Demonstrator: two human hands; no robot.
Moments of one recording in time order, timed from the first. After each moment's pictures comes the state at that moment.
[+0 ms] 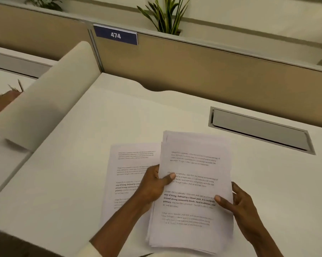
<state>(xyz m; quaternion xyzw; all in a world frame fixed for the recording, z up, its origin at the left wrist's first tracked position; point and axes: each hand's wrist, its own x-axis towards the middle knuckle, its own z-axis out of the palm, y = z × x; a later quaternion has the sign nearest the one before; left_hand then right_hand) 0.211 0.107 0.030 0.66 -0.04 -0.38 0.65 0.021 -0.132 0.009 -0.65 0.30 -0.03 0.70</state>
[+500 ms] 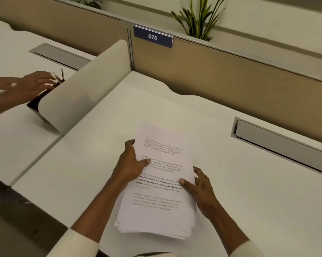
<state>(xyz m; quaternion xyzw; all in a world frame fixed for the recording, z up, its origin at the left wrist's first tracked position) 0.281 0.206 0.057 0.83 0.04 -0.23 0.51 0.147 -0.033 -0.021 -0.61 0.24 0.06 0.75</state>
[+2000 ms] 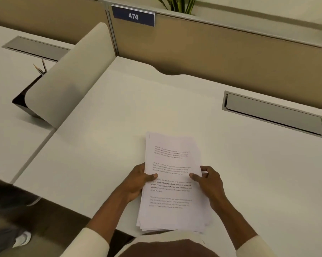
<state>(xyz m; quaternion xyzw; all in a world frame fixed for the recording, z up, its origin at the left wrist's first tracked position) 0.204 0.226 -0.031 0.58 0.05 -0.48 0.66 0.078 -0.020 -0.030 -0.71 0.46 0.04 0.54</state>
